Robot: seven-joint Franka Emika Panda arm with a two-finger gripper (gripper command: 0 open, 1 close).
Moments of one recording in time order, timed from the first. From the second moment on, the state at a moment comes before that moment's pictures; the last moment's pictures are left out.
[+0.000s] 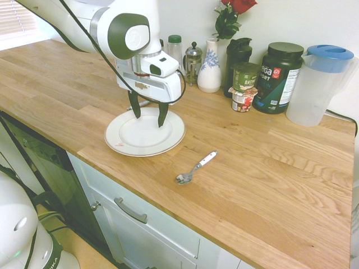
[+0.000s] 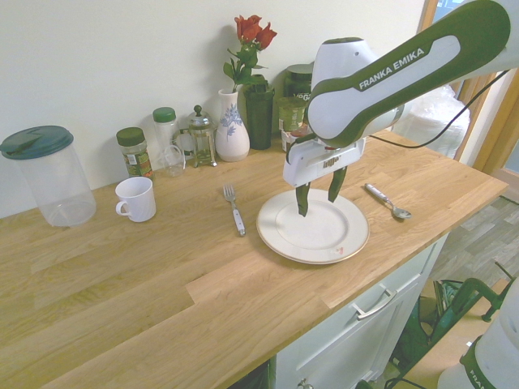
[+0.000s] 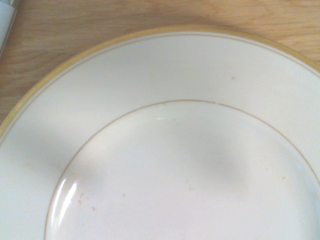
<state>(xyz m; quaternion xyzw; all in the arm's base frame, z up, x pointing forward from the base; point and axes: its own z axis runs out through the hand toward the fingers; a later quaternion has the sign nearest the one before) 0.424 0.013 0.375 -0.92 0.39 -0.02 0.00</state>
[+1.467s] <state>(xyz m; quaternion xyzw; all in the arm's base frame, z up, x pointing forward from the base) 0.430 -0.201 0.350 -0.88 0.48 0.02 -0.01</state>
